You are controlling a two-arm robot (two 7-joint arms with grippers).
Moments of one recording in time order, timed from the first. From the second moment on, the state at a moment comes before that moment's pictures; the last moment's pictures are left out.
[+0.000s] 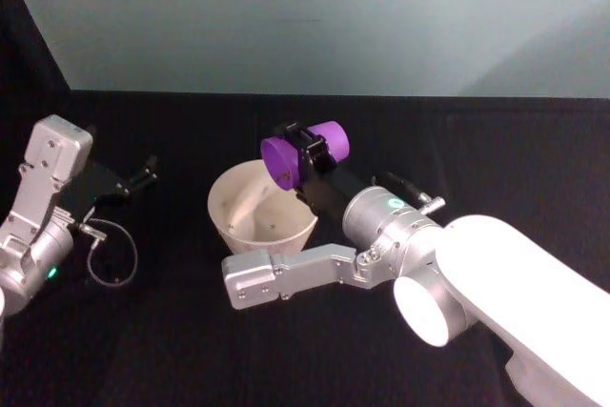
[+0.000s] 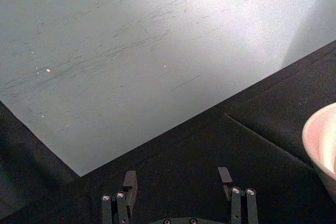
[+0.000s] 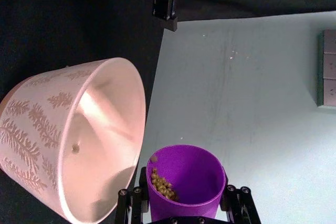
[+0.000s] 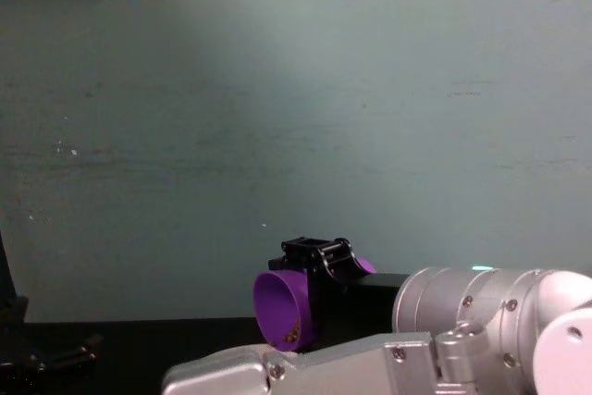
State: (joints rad) left arm -0.20 0.60 0.45 -1.41 -0.25 -0.12 0.03; right arm 0.44 0.36 -0.81 -1.59 -1.14 0.19 0.32
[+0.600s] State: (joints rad) left arm -0.20 0.60 0.45 -1.41 -0.25 -0.12 0.03; right arm 0.44 0.35 -0.81 -1.58 -1.17 0.17 0.31
